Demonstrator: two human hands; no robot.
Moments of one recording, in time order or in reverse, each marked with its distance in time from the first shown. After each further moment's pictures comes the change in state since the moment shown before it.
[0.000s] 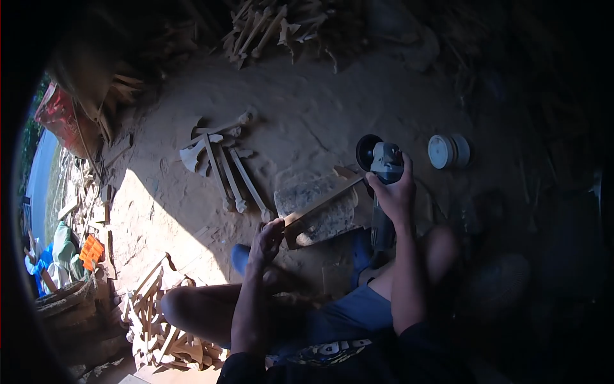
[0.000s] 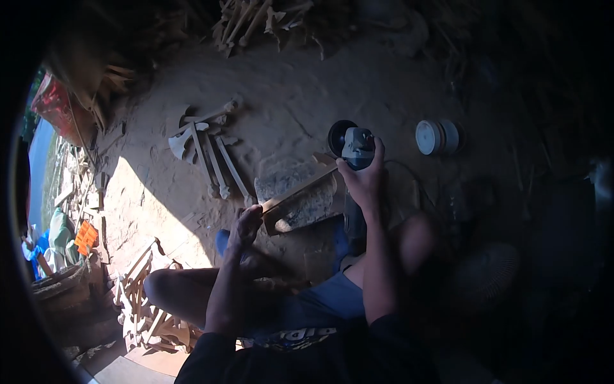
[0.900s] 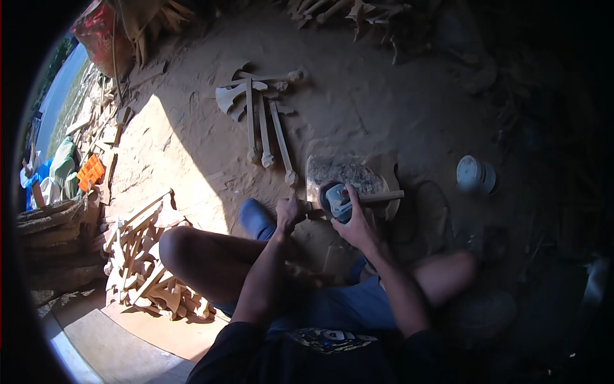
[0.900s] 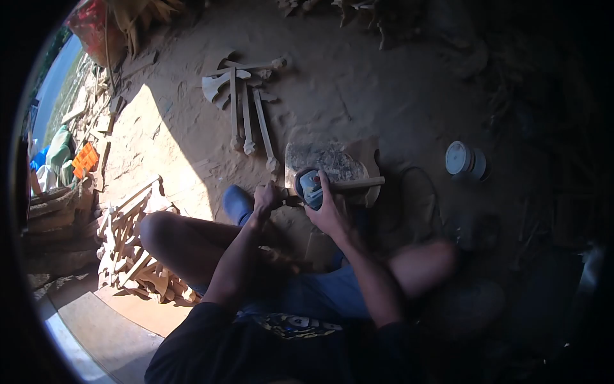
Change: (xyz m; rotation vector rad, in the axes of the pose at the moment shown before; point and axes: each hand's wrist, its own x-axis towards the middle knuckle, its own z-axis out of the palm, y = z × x) left_hand -0.011 -0.024 0.050 0.037 -0.091 -0.867; right_hand -0.122 0.009 0.090 -0.259 -0.847 -0.070
